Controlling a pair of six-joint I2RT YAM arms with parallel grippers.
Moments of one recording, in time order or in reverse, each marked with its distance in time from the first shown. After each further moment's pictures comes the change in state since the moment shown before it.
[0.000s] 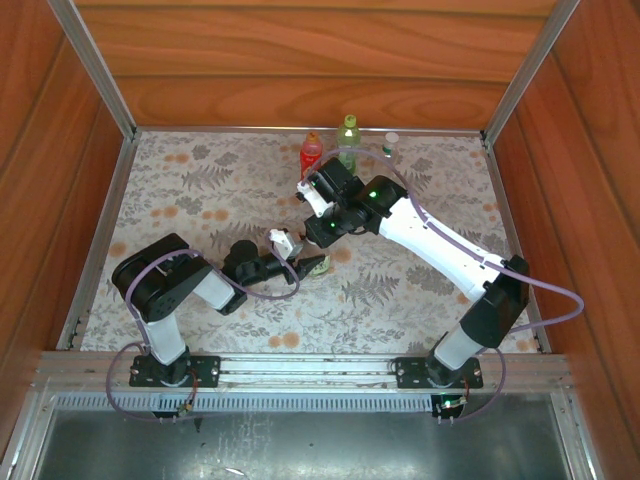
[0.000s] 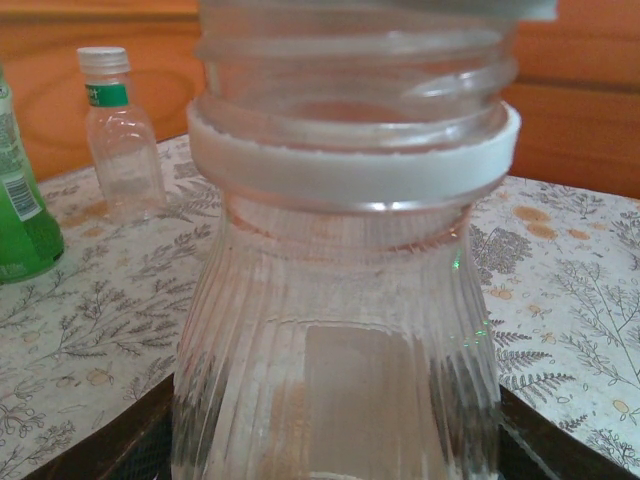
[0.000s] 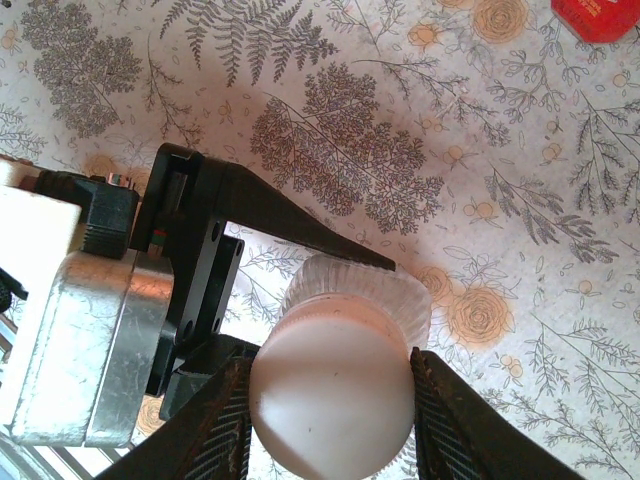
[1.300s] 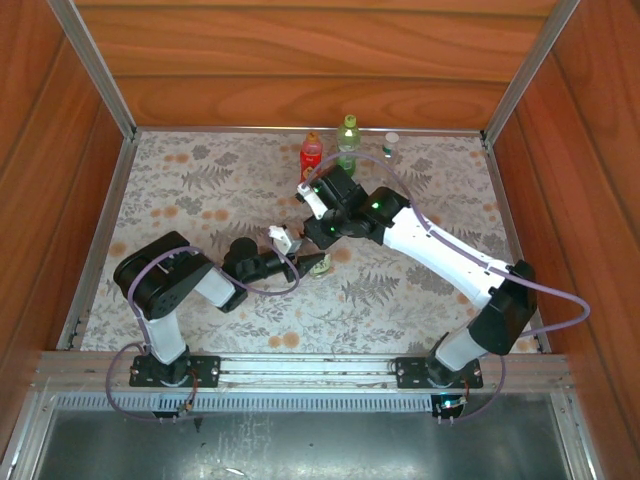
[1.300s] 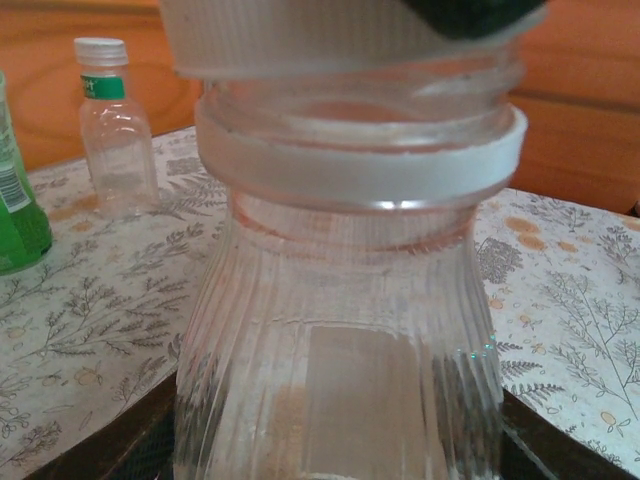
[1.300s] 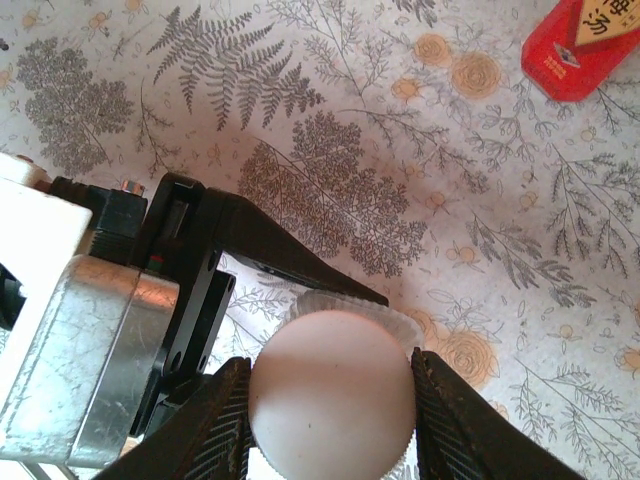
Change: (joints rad) left arm 0.024 0.016 0.017 0.006 0.023 -0.055; right arm 0.014 -0.060 -0.125 0.174 0.054 -0.030
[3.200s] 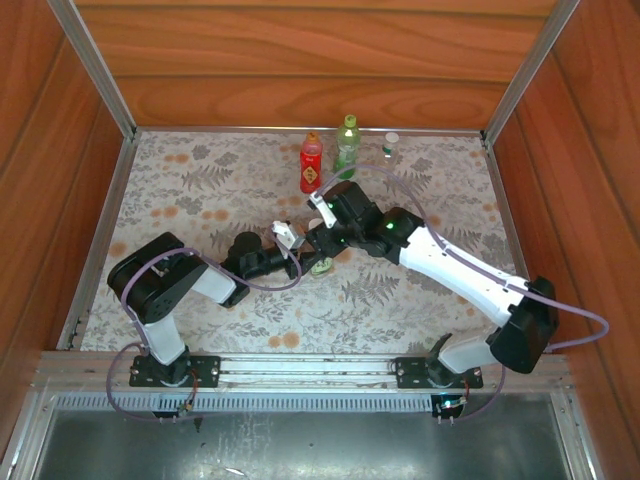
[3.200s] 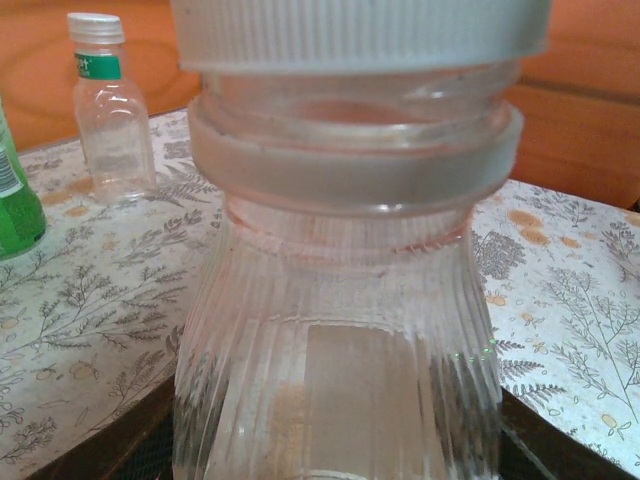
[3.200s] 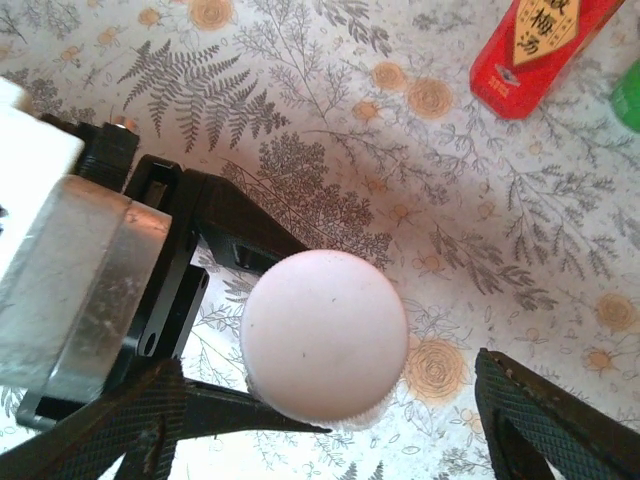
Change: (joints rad) left arm 0.001 -0.041 0.045 -0.140 0.012 0.005; right arm 0.007 -0.158 -0.206 0.166 0.093 0.011
